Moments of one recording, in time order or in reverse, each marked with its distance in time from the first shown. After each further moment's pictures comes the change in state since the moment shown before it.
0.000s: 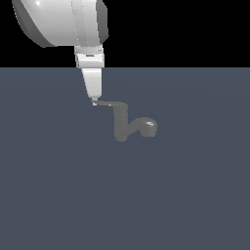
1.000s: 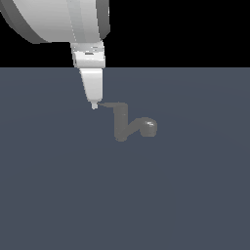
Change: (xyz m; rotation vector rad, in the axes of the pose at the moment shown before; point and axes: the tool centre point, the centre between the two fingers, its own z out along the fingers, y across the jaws) arm -0.003 0.047 -0.002 0.004 -0.003 -0.017
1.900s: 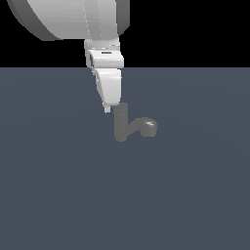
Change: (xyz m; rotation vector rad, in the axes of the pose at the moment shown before) arm 0.034 0.046 -0.001 -0.001 0.000 -0.008
